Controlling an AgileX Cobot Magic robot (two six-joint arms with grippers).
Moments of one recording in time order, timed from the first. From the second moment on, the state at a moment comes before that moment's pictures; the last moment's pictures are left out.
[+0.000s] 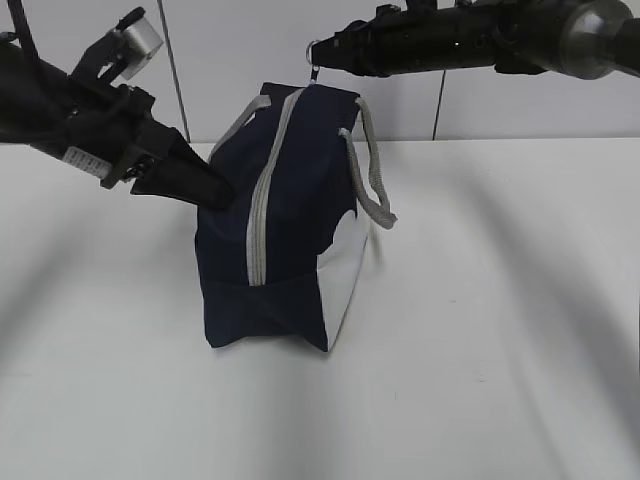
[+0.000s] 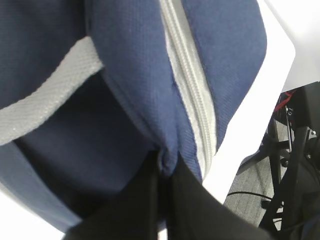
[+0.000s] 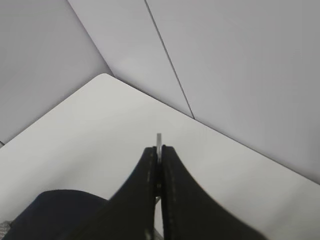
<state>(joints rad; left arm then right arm) -0.18 1.73 -1.24 -0.98 1.07 0.99 0.15 2.37 -2.10 -1.76 -0.73 1.83</state>
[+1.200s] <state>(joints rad) -0.22 1.81 -1.47 -1.09 0.78 0.65 0.14 2.37 -2.10 -1.82 -0.82 1.88</state>
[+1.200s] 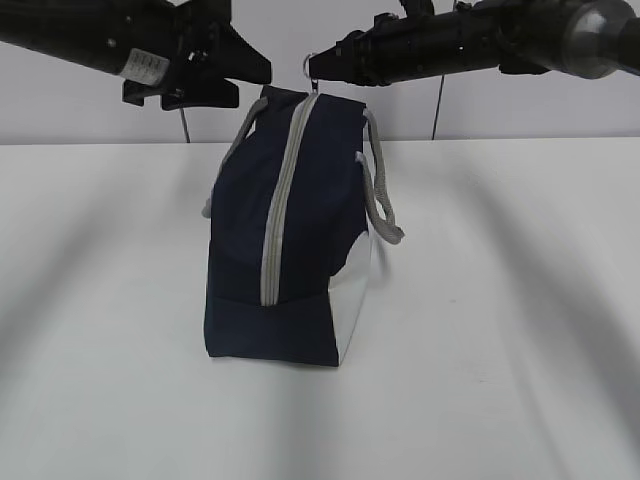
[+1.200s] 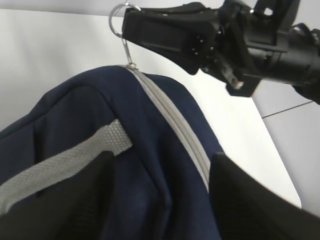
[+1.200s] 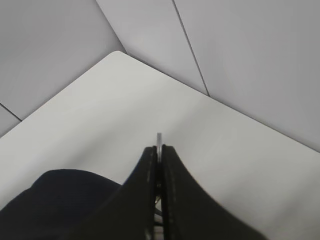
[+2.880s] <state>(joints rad) -0.29 1.95 -1.57 -1.12 0.70 0.73 0.14 2.37 -2.10 -1.88 -0.74 2.04</state>
